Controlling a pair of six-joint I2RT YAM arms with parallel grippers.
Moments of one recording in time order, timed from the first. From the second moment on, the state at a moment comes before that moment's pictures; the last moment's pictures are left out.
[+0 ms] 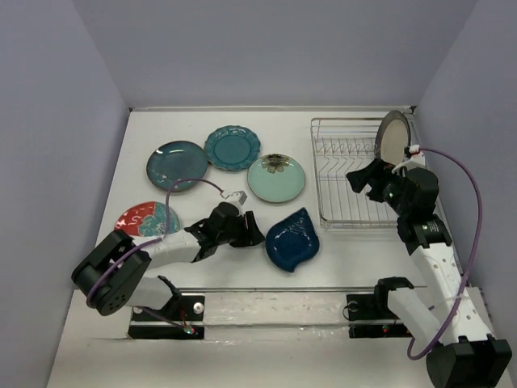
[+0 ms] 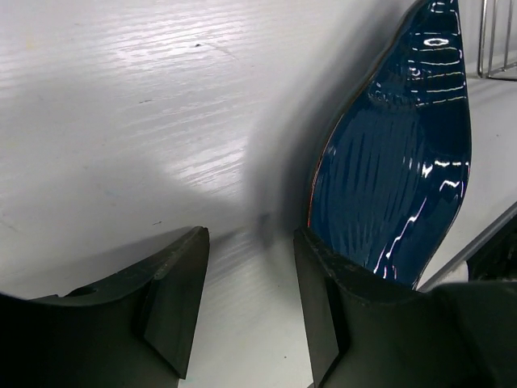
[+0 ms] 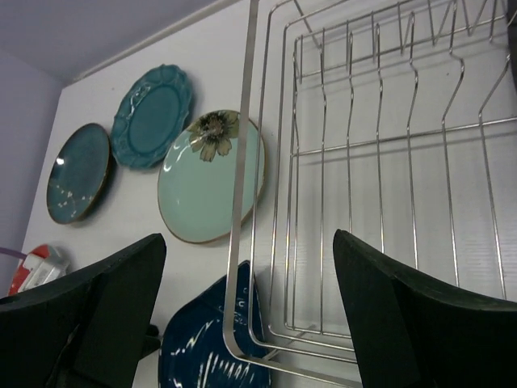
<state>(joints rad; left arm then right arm) -0.74 1.33 0.41 0.21 0.10 -0.76 0.05 0.78 0.74 -0.23 -0.22 0.51</state>
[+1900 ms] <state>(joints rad) -0.57 0.76 0.56 -0.22 -0.03 -0.73 0.57 0.94 0.64 -0.03 -0.38 0.58</state>
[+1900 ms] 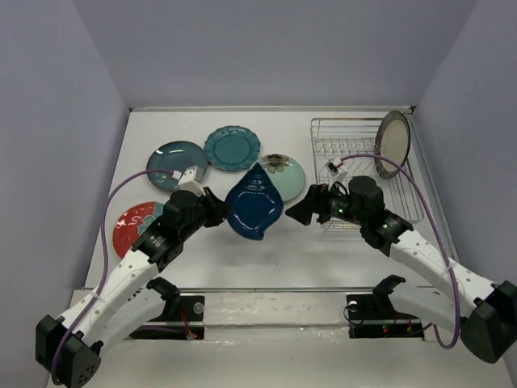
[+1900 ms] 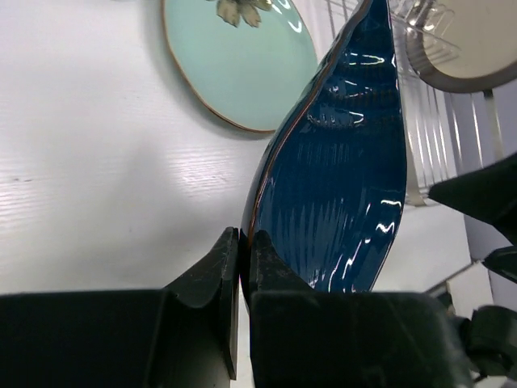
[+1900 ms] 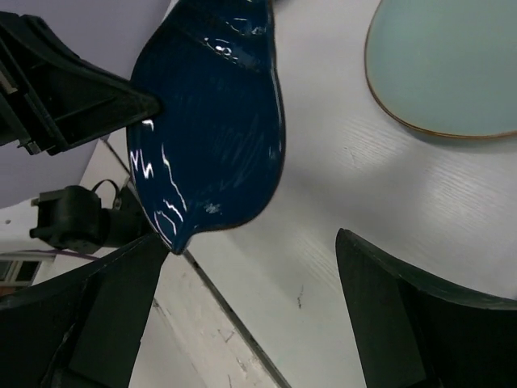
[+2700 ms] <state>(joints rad) -0.57 0.74 0.61 -0.05 0.22 -0.70 0.62 1.13 0.73 0.03 -0.29 0.64</state>
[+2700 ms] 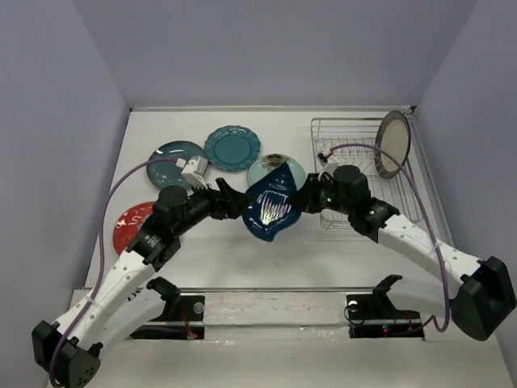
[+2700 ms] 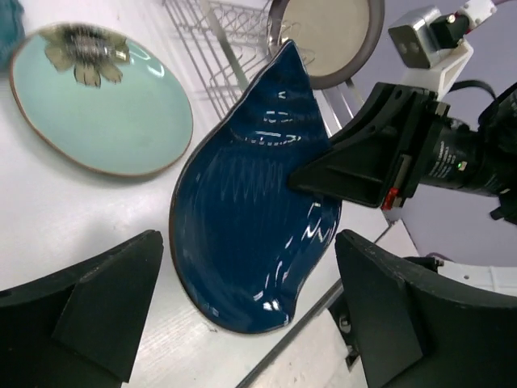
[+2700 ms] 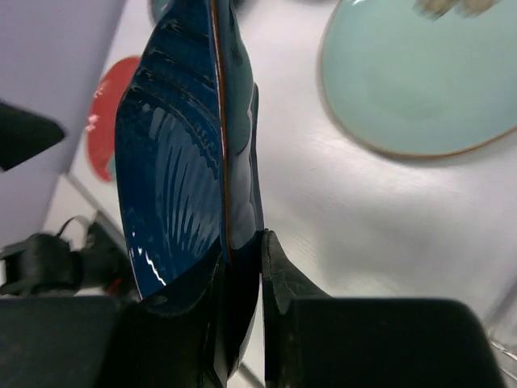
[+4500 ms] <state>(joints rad) -0.59 0.47 0.66 -0.29 0.12 -0.43 0.28 1.82 1.61 -0.55 0.87 -0.31</state>
